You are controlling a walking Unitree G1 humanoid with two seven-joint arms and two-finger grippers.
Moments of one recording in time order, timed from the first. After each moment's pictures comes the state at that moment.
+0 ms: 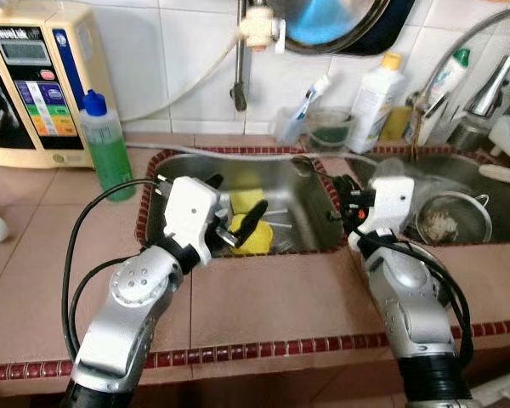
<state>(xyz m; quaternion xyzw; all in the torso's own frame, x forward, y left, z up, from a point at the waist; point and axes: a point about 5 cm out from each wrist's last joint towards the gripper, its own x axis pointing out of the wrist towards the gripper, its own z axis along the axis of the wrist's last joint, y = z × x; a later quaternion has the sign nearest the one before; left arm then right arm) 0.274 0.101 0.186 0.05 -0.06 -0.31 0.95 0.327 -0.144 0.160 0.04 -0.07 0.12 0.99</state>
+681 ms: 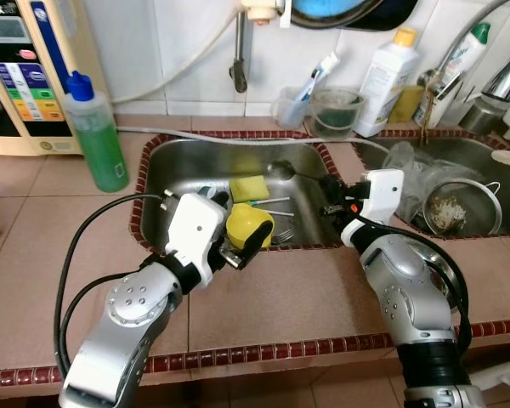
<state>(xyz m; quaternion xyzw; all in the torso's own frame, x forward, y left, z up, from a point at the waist) 0.254 0.101 0.183 0.06 -0.03 -0.32 0.95 0.336 -0.137 0.161 0.10 -0.03 0.19 0.98</state>
